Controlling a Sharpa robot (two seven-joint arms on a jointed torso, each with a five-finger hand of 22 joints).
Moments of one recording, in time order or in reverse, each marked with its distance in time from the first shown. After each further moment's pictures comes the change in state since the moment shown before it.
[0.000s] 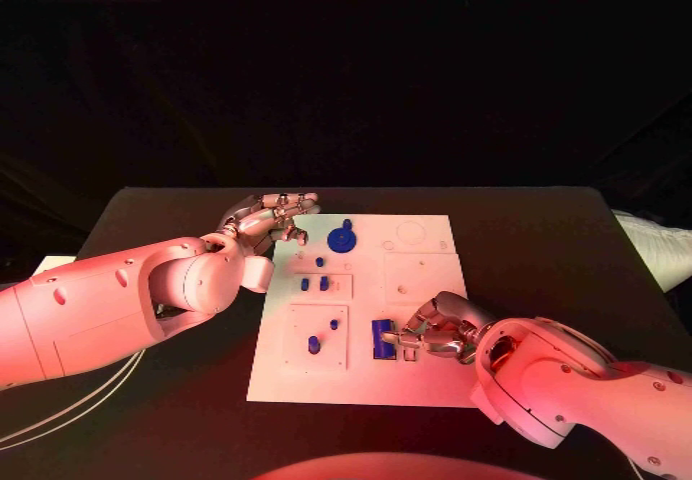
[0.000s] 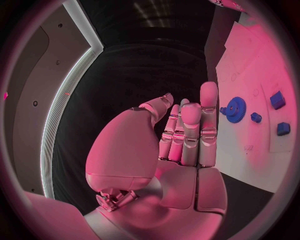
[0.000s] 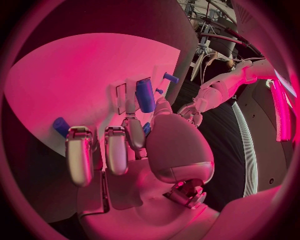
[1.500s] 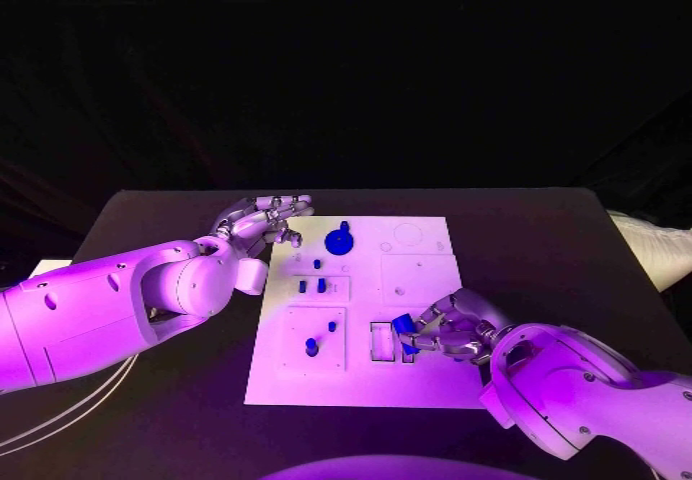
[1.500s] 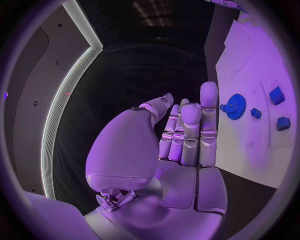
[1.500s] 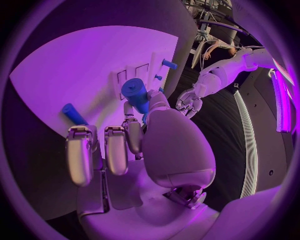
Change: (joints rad) left arm 0.000 -0.008 0.000 -0.001 0.001 0.000 -0.001; left_hand 0.000 0.000 0.000 0.000 0.000 0.000 0.000 0.000 0.000 0.004 -0.004 0.000 0.000 0.000 0.000 0.000 0.000 0.000 0.000 0.000 0.000 0.000; right arm -0.005 -0.071 0.001 0.062 0.033 -0.132 0.005; right_hand 0.146 -0.051 0.106 -0.020 0.302 -0.020 0.005 0.008 -0.103 0.013 0.002 0.056 0.003 0.000 0.000 -0.004 0.000 0.000 0.000 0.000 -0.004 0.000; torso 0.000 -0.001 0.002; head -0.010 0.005
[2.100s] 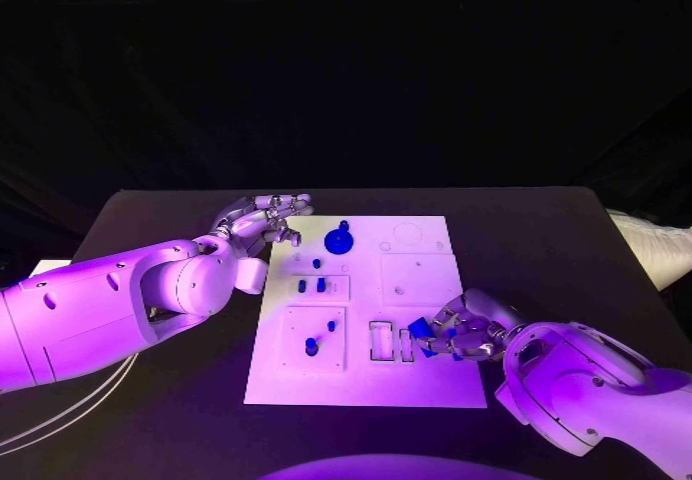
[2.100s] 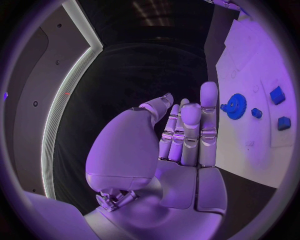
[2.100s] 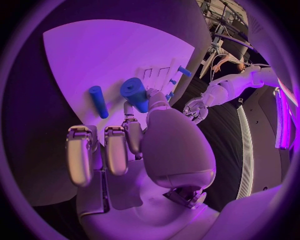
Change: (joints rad) left arm 0.000 0.000 0.000 -0.001 0.001 -0.002 0.002; left_hand 0.000 0.000 0.000 0.000 0.000 0.004 -0.004 0.000 0.000 0.000 0.000 0.000 0.000 0.004 -0.004 0.000 0.002 0.000 0.000 0.000 0.000 0.002; right arm -0.004 -0.041 -0.004 -0.027 -0.117 0.072 -0.018; right_hand 0.011 -0.011 0.009 -0.021 -0.012 0.004 -0.001 -0.003 0.000 0.000 0.000 0.004 0.000 0.000 0.000 0.000 0.000 0.000 0.000 0.000 0.000 0.000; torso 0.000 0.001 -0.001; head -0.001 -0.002
